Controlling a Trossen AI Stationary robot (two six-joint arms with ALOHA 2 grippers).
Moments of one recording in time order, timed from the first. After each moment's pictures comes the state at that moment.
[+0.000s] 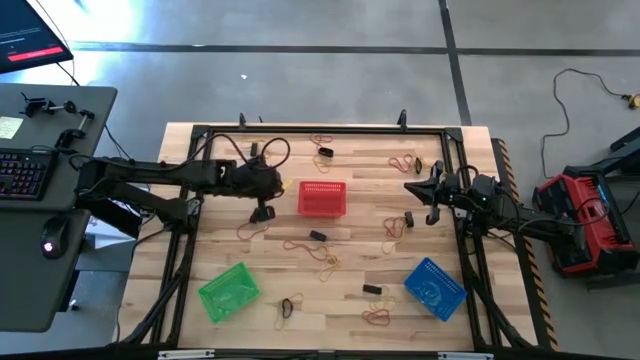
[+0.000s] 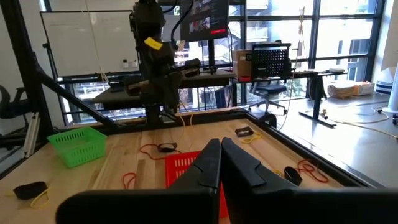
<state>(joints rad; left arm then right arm) 0.09 1.22 0.89 -0.54 -0.22 0.03 -0.30 0.08 0.05 0.12 -0.10 0.05</state>
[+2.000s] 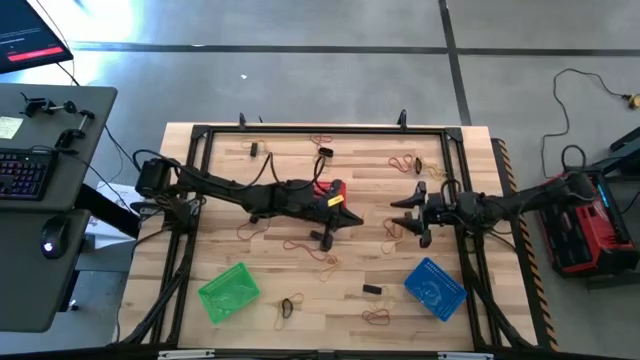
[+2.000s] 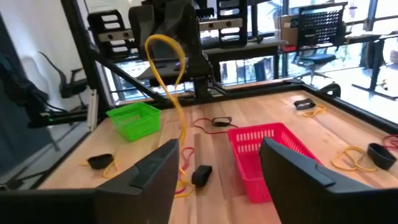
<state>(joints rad) -0.07 1.77 1.15 0.45 0.08 0.00 0.20 0.53 0.05 0.47 0.24 0.12</state>
